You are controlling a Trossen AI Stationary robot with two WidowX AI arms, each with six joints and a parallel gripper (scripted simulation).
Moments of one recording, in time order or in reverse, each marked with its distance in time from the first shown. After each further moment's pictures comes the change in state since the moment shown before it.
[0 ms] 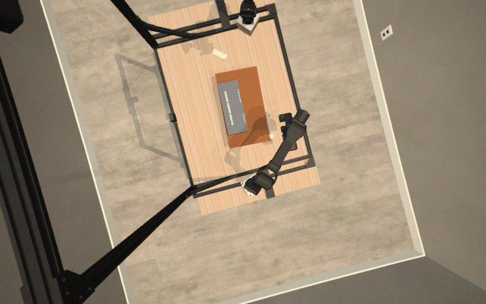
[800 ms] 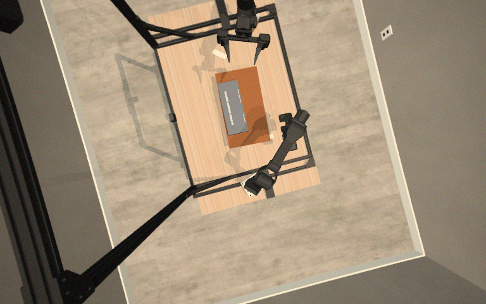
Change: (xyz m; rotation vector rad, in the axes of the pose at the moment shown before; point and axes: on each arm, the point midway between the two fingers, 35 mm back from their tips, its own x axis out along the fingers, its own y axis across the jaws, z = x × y) left arm -0.095 0.009 -0.245 -0.069 0.894 0.060; right arm 0.000 0.000 0.000 0.000 0.000 0.000
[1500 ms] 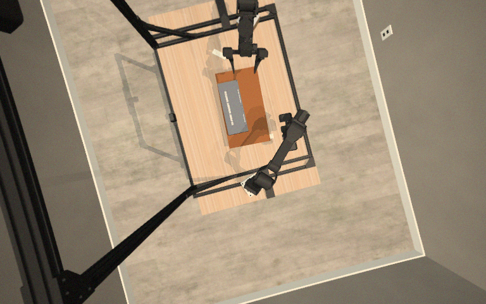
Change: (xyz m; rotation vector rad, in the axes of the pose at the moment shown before) left arm -0.014 0.020 -0.163 -0.063 0.563 0.077; right arm 0.000 0.000 0.000 0.000 0.000 0.000
